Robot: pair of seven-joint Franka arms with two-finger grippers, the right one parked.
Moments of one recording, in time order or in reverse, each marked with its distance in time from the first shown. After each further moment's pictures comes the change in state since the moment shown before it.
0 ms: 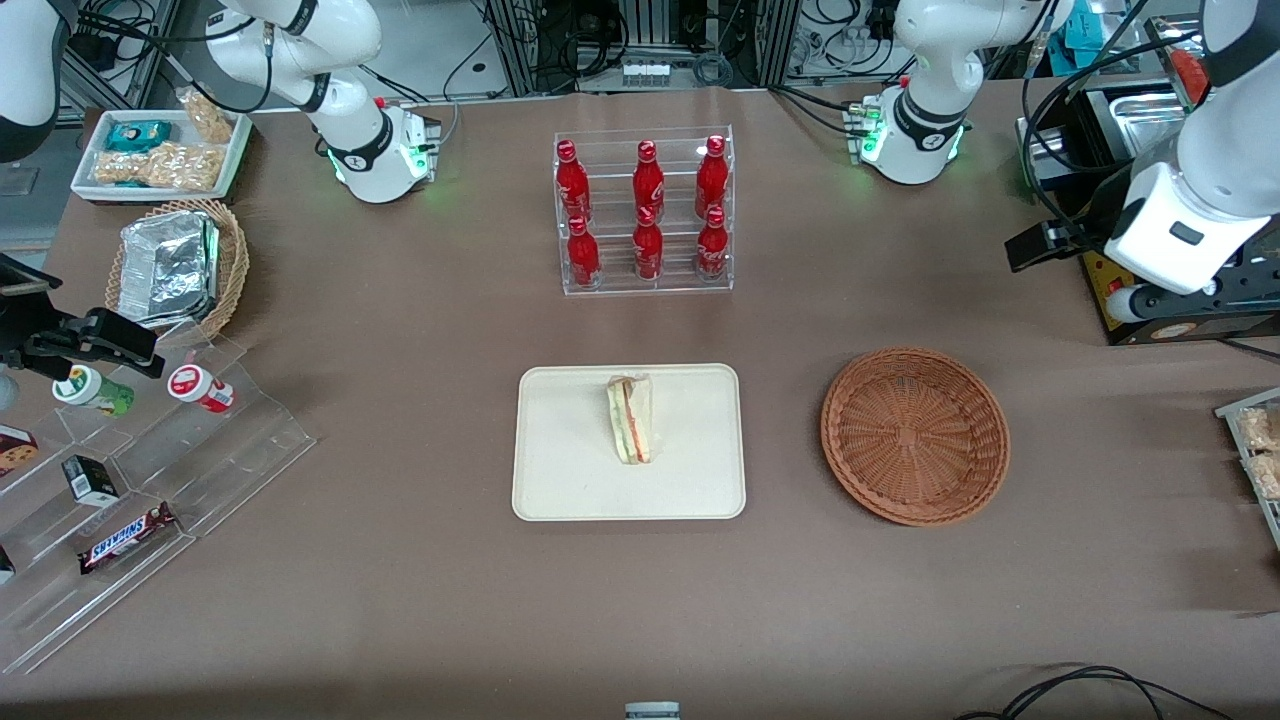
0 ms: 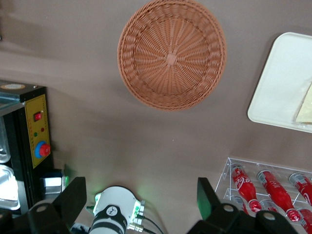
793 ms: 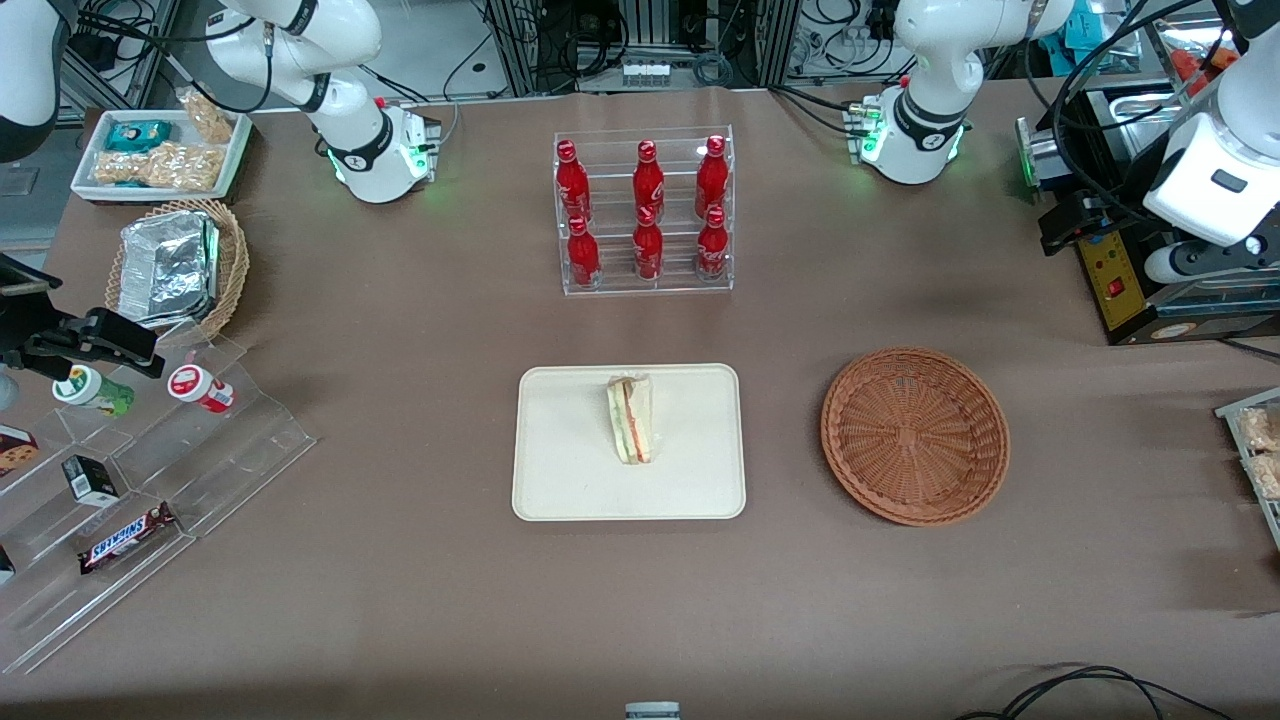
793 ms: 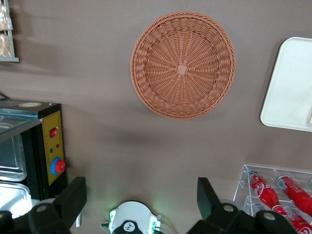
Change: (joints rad) arm 0.000 -0.136 0.079 -0.154 0.015 0.094 0.154
